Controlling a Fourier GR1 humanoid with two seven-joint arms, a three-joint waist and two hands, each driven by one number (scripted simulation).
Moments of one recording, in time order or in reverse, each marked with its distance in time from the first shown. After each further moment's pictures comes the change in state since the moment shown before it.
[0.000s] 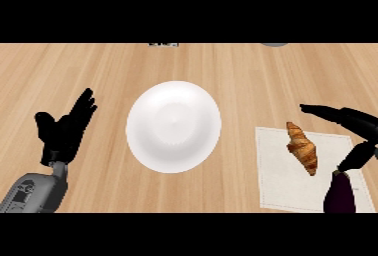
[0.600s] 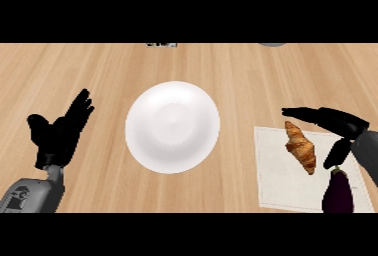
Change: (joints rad) left arm 0.037 -0.020 0.041 -0.078 -0.041 -0.023 0.048; right arm -0.079 0.105 0.027 0.111 0.159 -0.032 0.013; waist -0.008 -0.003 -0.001
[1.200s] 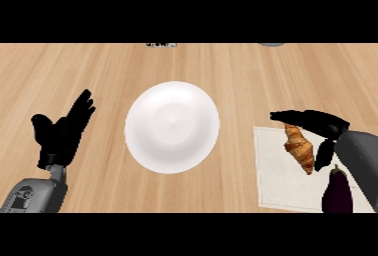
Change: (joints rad) left arm 0.000 -0.046 0.043 0.009 -0.060 -0.037 0.007; right arm -0.035 0.093 -0.034 0.084 0.142 -0.049 0.009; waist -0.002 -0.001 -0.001
